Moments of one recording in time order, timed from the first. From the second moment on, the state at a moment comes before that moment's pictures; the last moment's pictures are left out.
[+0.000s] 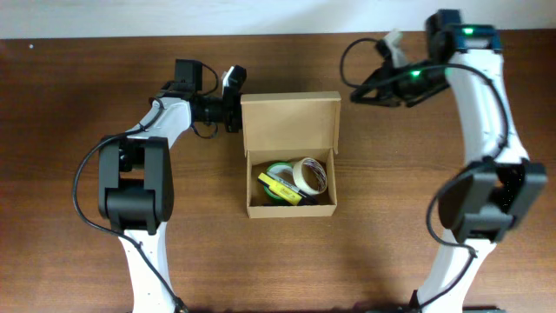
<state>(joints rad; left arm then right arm) -0.09 2.28 1.60 -0.43 1.53 -0.38 -0.07 2.12 2.12 -1.46 -0.89 -0.17</state>
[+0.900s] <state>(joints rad) -0.21 2.09 1.60 -1.28 1.31 0.39 -0.16 1.97 2.12 -1.69 -0.63 -0.27</state>
